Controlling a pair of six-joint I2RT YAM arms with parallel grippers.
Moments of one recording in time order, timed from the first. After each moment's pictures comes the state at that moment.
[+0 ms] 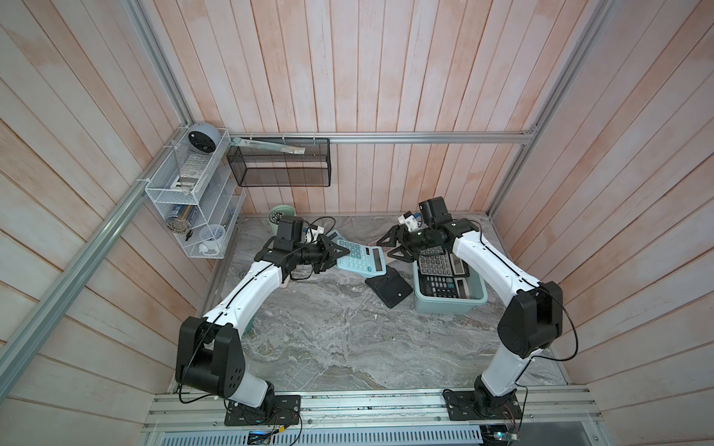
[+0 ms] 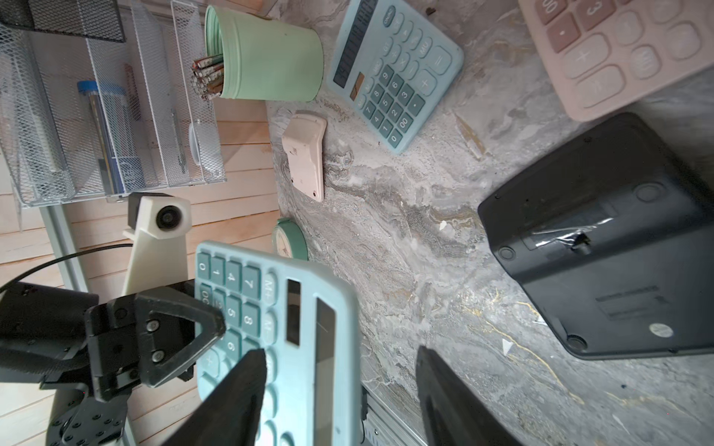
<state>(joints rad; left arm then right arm) -0.26 1.52 1.21 -0.30 0.86 -1.09 0.39 1.77 1.61 -0.73 -0.70 0.78</state>
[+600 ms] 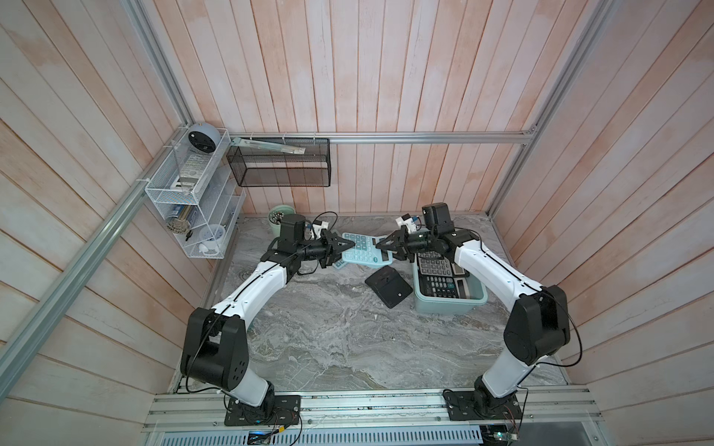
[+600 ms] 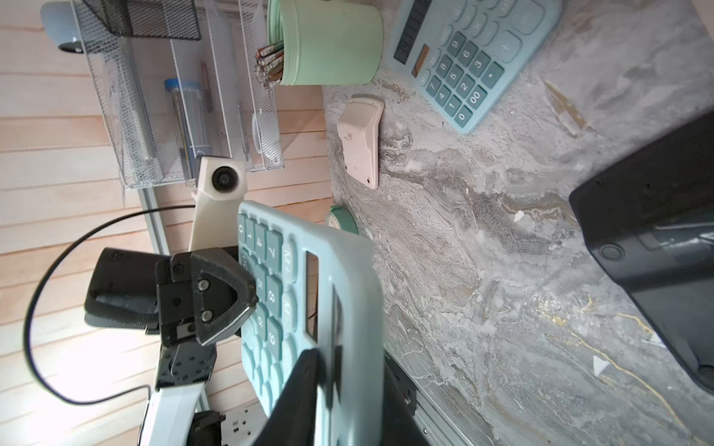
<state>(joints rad) -0.28 1.57 1.17 -0.03 0.92 -1.26 0.40 1.71 1.45 -0.43 -0.88 0.99</state>
